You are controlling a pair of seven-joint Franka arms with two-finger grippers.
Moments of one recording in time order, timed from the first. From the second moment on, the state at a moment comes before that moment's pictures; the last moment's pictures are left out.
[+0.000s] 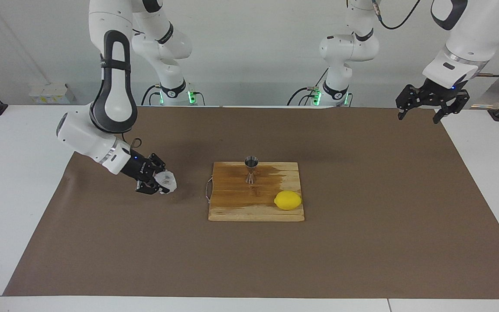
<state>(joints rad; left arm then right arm) -0.08 0.00 0.03 -1.52 0.02 1.53 0.18 -0.09 0.29 -0.01 -1.98 0.92 2.11 -2.16</state>
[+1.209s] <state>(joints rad) -0.08 0.00 0.03 -1.52 0.02 1.53 0.18 -0.11 0.39 0.00 -2.05 1.06 2.10 -2.34</state>
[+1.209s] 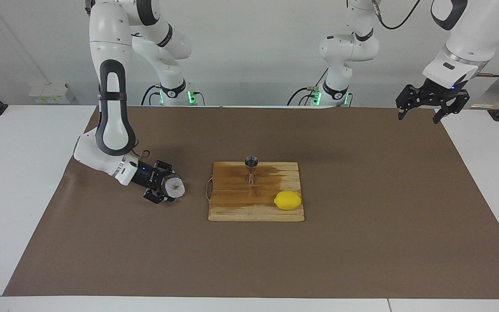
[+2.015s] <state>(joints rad) -0.08 0.00 0.03 -1.52 0.02 1.53 0.18 -0.07 0.09 0.00 -2.04 0.57 2.04 -1.53</state>
